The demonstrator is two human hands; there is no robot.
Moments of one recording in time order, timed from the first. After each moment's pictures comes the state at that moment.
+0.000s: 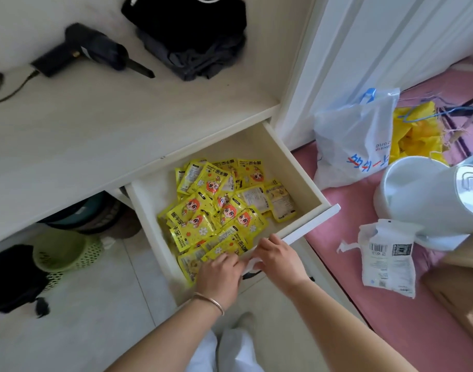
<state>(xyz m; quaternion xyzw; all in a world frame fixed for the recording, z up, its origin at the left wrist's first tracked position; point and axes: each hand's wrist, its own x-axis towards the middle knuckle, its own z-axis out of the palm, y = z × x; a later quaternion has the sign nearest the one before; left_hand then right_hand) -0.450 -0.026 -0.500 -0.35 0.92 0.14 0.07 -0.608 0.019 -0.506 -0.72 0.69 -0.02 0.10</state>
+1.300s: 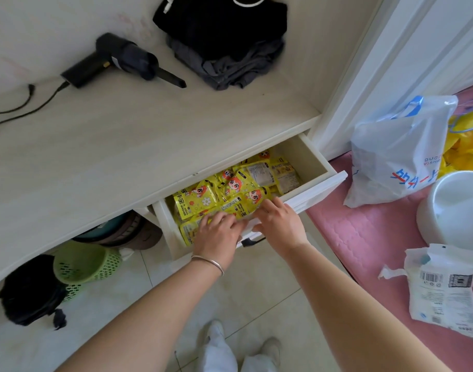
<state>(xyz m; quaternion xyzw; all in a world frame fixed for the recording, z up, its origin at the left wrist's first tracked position) -0.433 -0.165 -0.504 -0.38 0.92 0.02 -0.03 -0.590 -0.126 -0.507 -0.70 0.71 -0.06 0.03</state>
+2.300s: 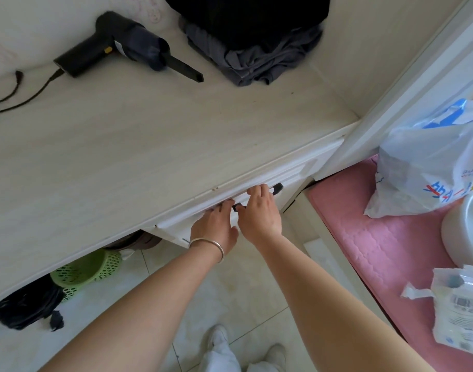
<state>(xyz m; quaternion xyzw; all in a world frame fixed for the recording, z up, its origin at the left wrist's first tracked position) -0.425 -0.250 -0.526 -0.54 0.80 0.25 0.07 -0.528 -0.227 -0.514 -0.48 0.83 -0.15 0.25</state>
